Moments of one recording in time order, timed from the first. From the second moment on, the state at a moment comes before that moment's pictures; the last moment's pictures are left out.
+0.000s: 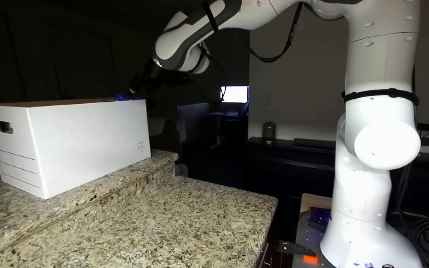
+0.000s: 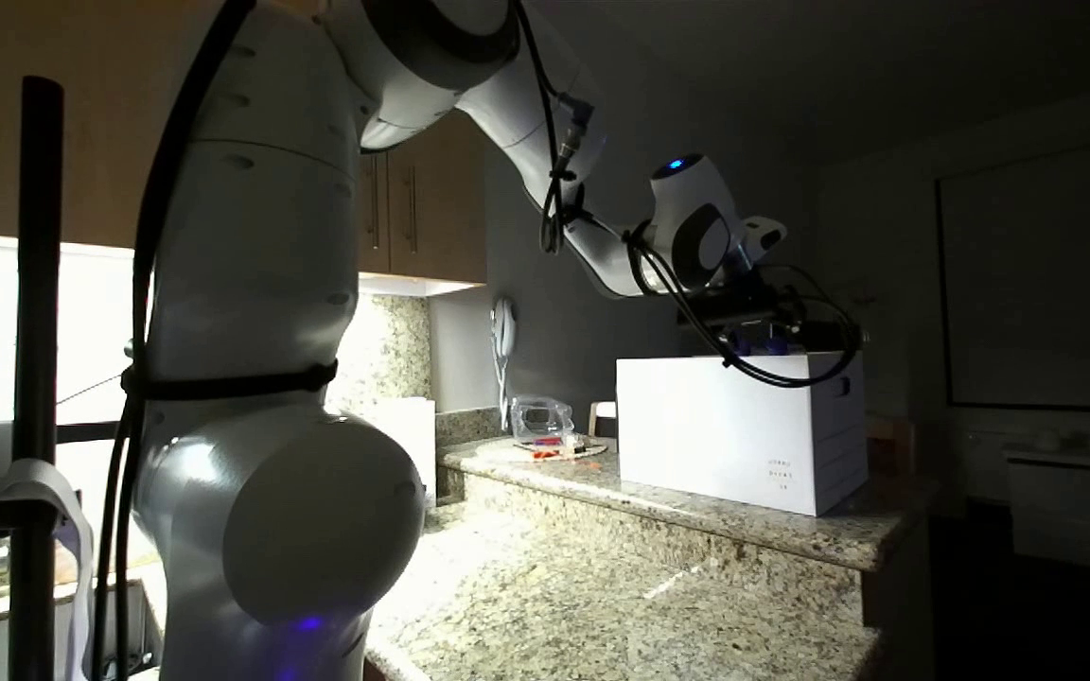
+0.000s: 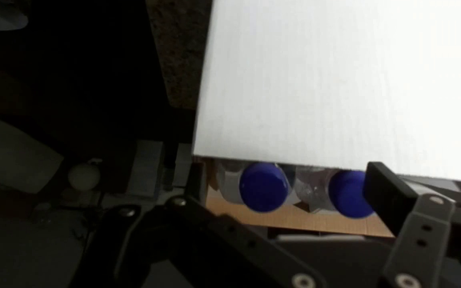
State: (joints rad) arm 0.03 0.03 -0.07 -2.03 0.07 2.89 -0.18
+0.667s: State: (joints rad) arm 0.02 0.10 -0.06 -1.94 0.02 2.99 -0.13
